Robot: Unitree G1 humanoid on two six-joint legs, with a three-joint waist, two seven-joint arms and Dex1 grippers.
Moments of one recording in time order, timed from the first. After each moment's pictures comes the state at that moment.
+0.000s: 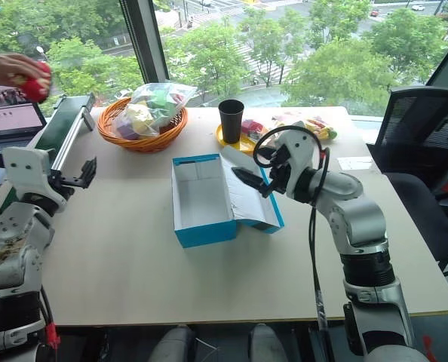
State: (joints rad) left arm -0.25 0.55 0.47 -0.14 -0.26 0.39 -0.24; right arm -0.67 -0.42 0.05 -0.13 0.45 0.66 0.73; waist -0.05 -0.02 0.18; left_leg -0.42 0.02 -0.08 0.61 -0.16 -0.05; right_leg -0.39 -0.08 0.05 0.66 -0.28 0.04
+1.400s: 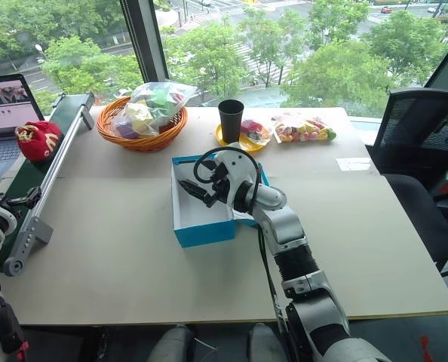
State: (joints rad) left arm -0.61 0.81 0.49 0.95 -0.24 0.12 -0.41; right arm -0.72 -0.11 0.14 0.23 0.25 0.29 0.67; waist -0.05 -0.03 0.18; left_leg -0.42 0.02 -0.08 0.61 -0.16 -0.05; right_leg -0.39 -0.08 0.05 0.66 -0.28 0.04
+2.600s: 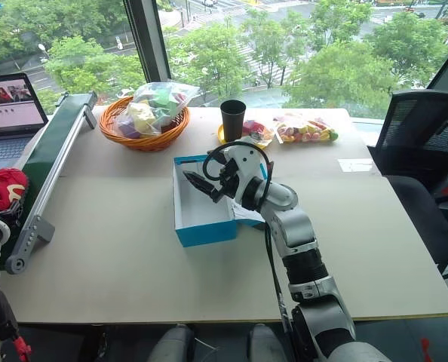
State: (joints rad) left arm -0.65 0.86 0.47 1.21 -0.23 -0.03 -0.28; right arm -0.68 -0.14 0.11 0.10 0.26 0.29 0.66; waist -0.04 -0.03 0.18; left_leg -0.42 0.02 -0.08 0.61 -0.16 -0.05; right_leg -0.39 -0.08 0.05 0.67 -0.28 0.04
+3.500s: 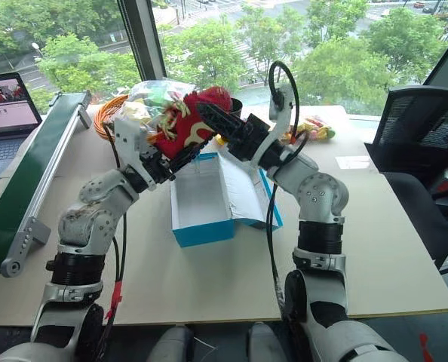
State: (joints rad) left arm -0.66 0.34 0.07 -0.06 -0.47 0.47 -0.49; right arm -0.88 -0.14 -0.30 0.07 0.87 0.90 0.43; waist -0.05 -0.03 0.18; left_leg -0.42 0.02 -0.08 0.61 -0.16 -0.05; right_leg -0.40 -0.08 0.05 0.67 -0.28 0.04
